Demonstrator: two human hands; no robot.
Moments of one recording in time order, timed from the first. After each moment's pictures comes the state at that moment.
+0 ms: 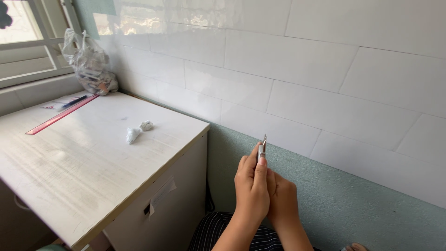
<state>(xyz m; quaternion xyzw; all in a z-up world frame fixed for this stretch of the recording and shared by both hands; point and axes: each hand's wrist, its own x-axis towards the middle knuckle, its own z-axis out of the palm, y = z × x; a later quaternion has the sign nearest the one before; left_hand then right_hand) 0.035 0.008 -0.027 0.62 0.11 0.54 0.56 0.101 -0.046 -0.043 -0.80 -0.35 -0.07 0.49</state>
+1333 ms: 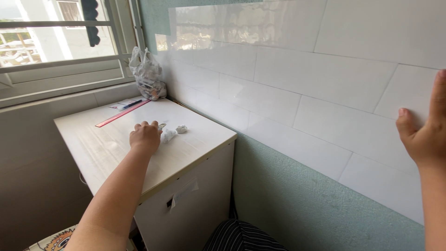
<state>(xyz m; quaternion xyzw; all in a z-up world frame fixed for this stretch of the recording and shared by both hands) -0.128 0.334 -0.023 0.78 0.59 0.17 -0.08 0.349 -0.108 0.112 -0.57 -0.46 -0.66 0.17</state>
